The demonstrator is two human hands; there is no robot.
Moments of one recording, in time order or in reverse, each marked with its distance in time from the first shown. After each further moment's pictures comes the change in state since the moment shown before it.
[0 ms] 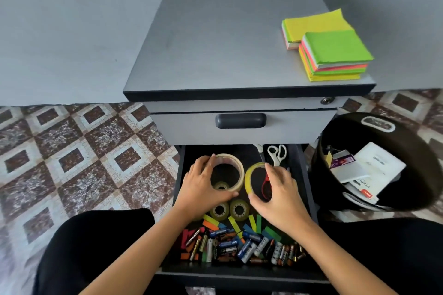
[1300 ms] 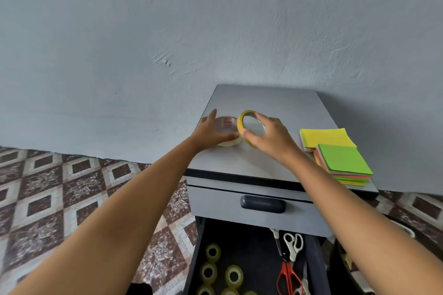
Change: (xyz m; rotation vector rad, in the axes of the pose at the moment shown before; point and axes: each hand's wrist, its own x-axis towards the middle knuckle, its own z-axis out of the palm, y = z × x) left_hand 0.147 0.045 -0.226 -0.258 0.247 -0.001; right_hand 0.143 -0.191 -0.152 0.060 0.210 -0.379
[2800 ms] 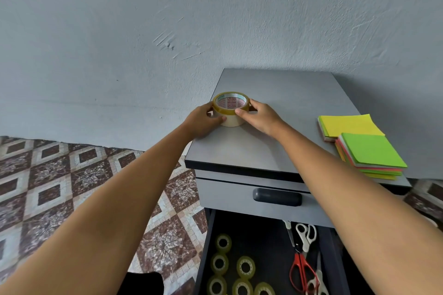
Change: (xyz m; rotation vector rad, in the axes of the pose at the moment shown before) left_hand 0.012 -0.029 -0.022 -0.041 -0.006 0.043; right_hand 0.067 0.008 0.047 0.214 -0.156 0.036
